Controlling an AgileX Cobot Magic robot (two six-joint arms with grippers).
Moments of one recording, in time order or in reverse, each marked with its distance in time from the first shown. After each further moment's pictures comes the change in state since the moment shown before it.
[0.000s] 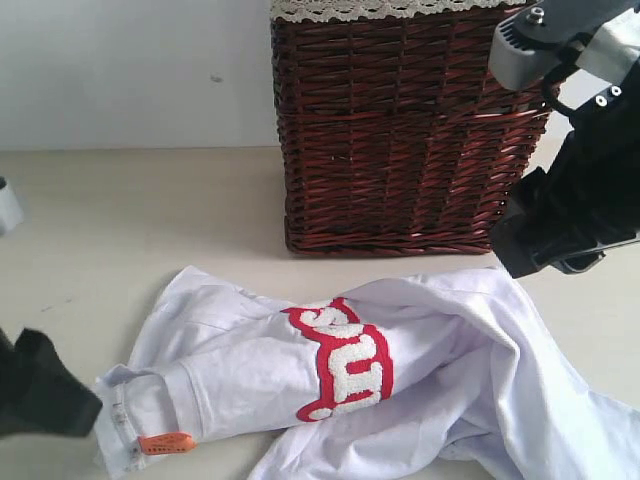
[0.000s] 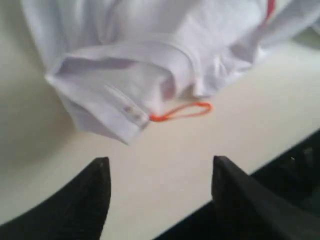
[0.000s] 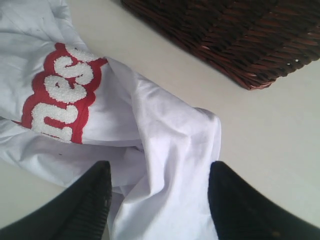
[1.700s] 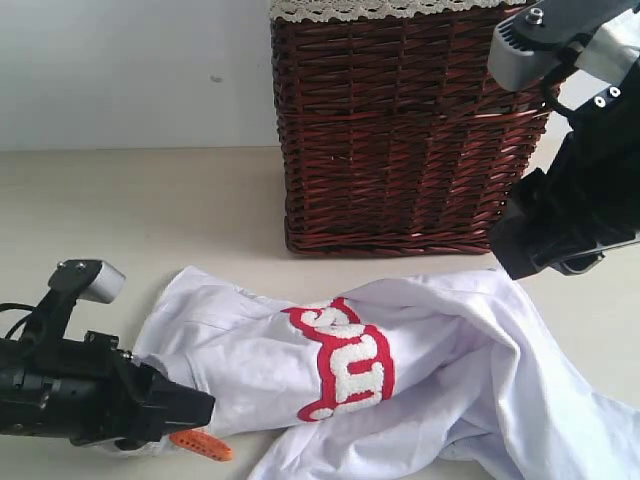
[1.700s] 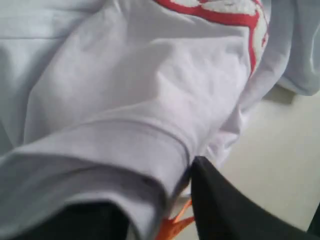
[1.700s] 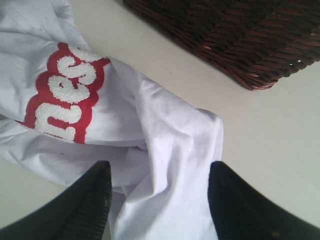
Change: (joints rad) left arm 0.000 0.445 0.280 -1.248 -0.331 1.423; right arm 0.000 0.000 0.000 0.007 0.000 -0.008
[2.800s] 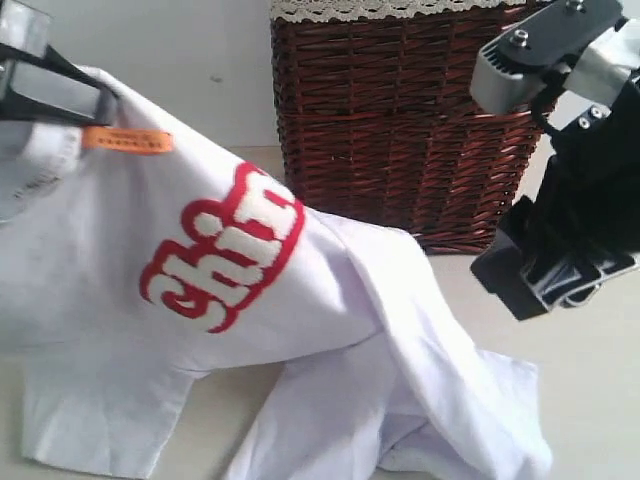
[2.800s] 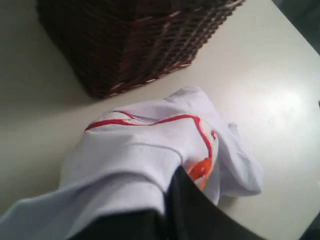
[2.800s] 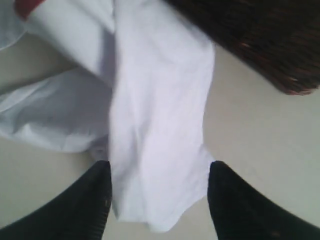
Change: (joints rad) left arm 0.106 -0.355 -0.734 1.075 0.283 -1.285; right arm 0.000 0.000 0.000 0.174 0.030 -0.202
